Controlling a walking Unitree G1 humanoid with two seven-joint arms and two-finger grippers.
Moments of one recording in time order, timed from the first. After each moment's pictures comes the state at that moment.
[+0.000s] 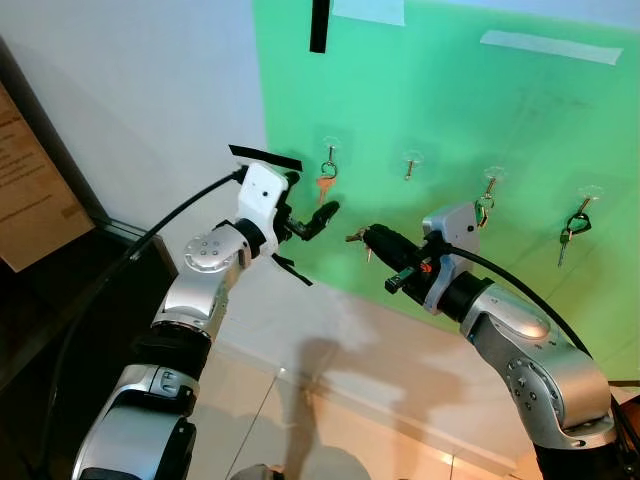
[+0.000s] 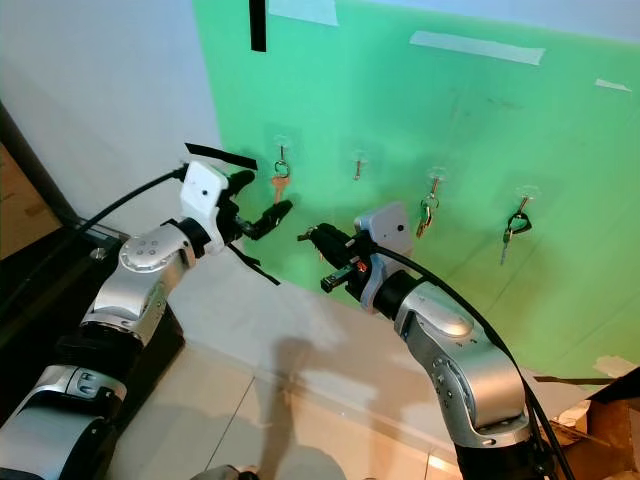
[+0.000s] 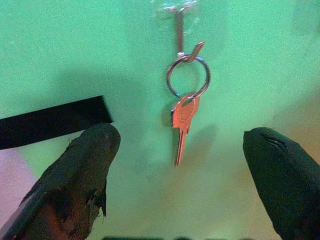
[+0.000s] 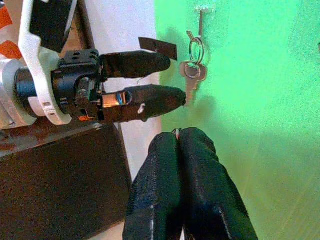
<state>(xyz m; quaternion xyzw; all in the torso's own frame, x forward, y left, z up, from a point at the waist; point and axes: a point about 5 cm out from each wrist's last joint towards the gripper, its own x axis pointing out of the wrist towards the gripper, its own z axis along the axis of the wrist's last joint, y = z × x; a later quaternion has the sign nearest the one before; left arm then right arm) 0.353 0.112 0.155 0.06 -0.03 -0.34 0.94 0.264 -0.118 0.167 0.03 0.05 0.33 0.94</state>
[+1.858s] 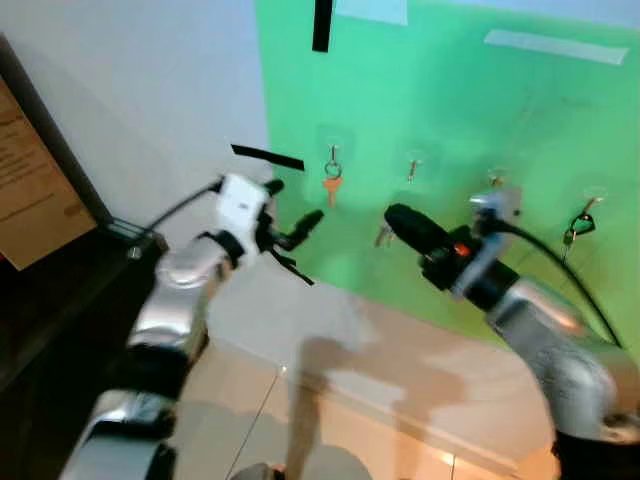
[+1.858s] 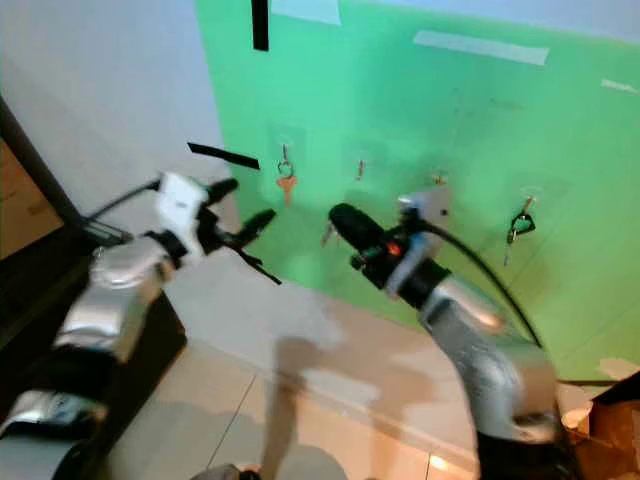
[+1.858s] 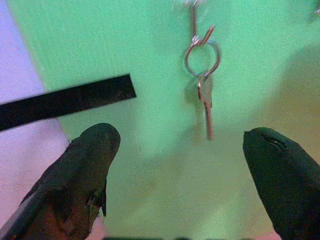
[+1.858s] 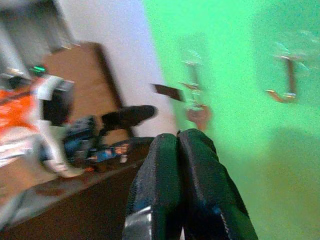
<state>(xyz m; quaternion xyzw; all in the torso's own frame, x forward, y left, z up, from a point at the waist) 0.333 0.142 0.153 0.07 -0.03 -0.34 0.94 0.258 -0.144 0.187 0.17 0.01 0.38 0.91</state>
